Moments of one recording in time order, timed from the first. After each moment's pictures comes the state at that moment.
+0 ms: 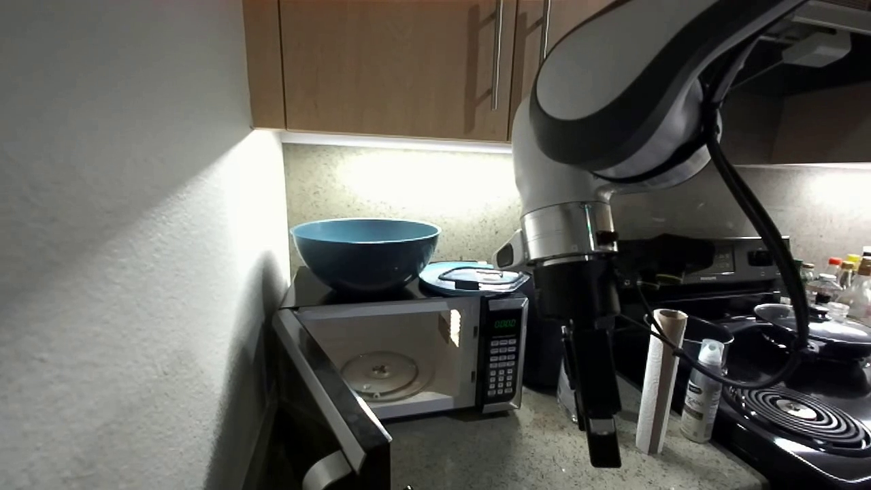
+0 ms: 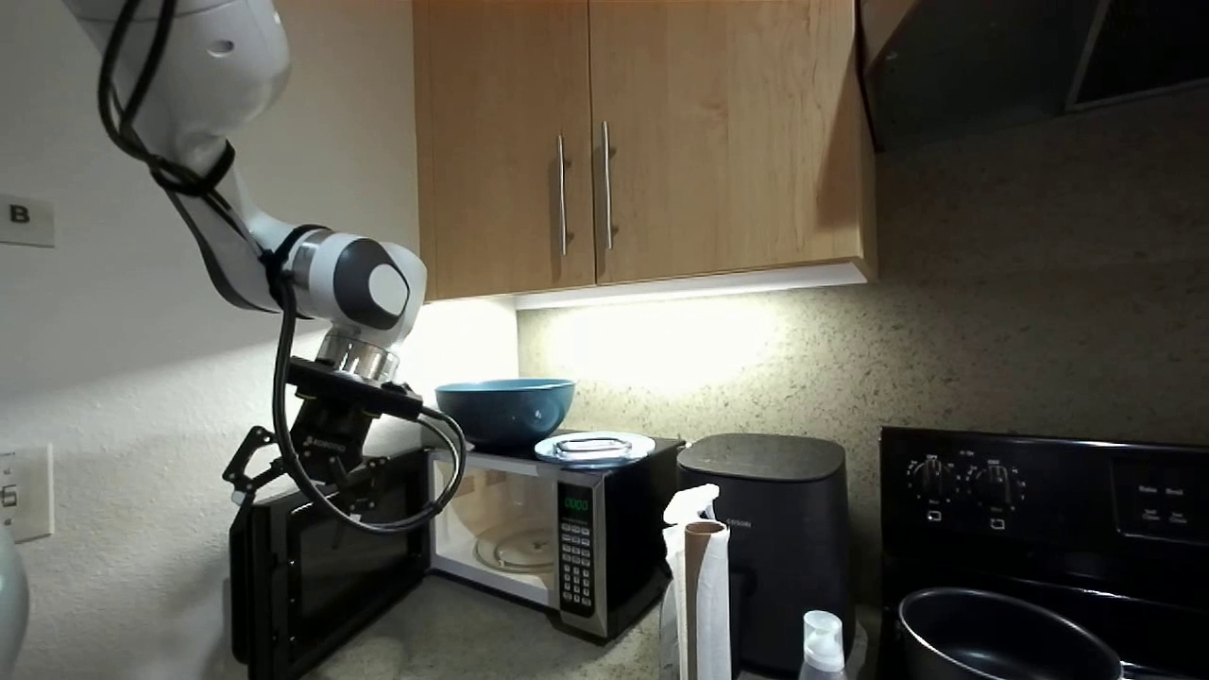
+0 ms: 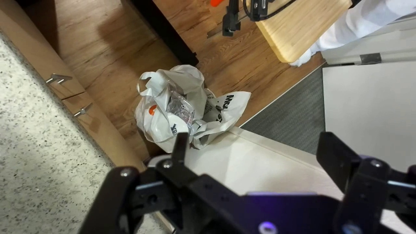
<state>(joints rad) 0.27 -0.04 0.15 -2.26 0.25 1.87 -0.56</state>
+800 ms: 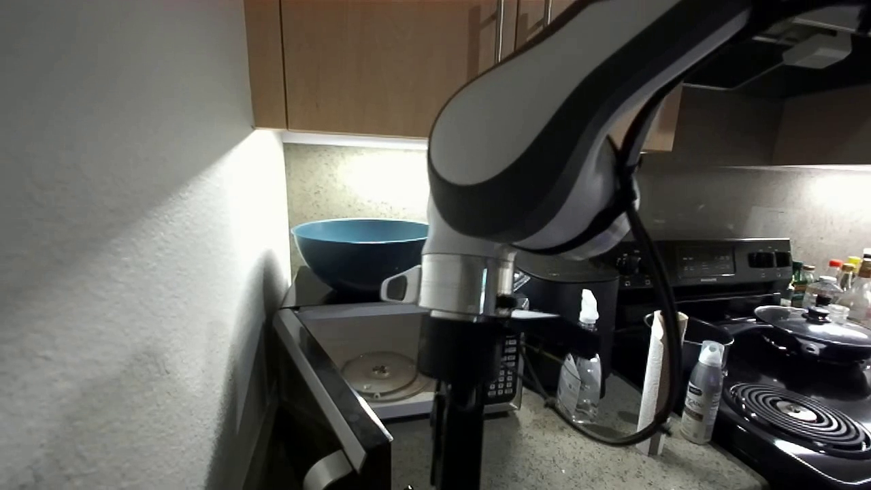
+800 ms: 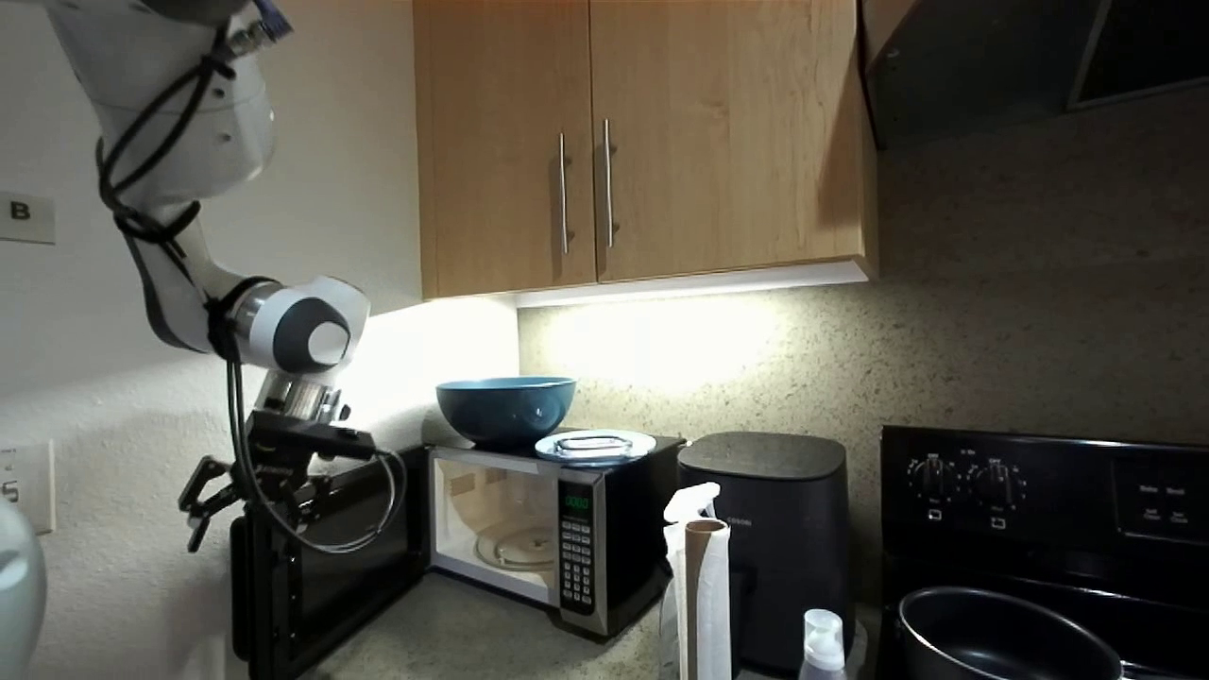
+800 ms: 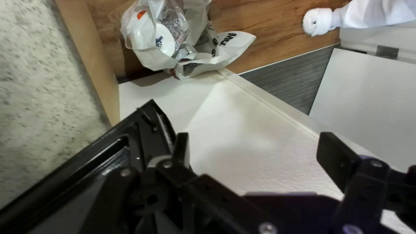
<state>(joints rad) 0.33 0.17 0.31 -2.16 0.34 2.19 -0.76</state>
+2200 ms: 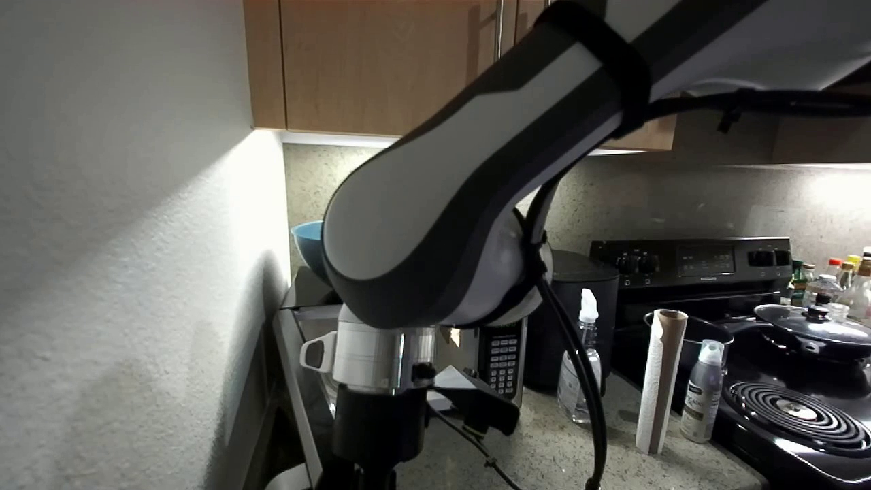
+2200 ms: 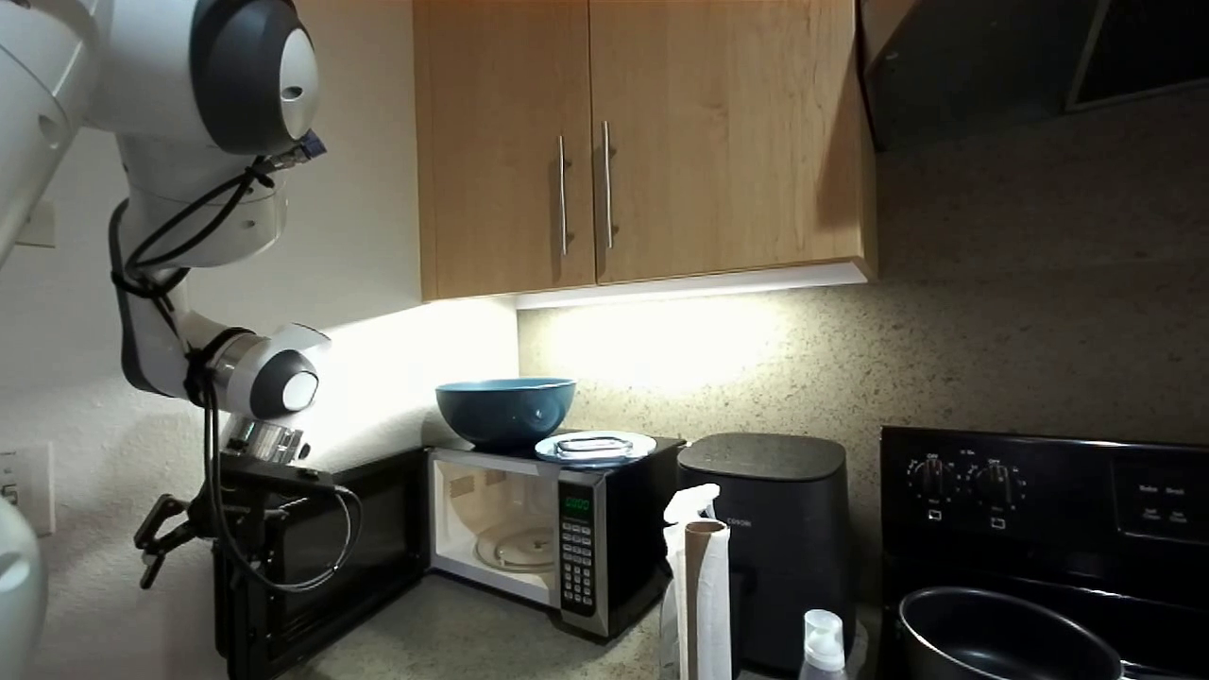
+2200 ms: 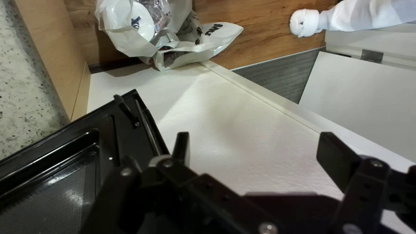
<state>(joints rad) 0.33 0.39 0.41 -2.01 0.28 2.23 -0.70</state>
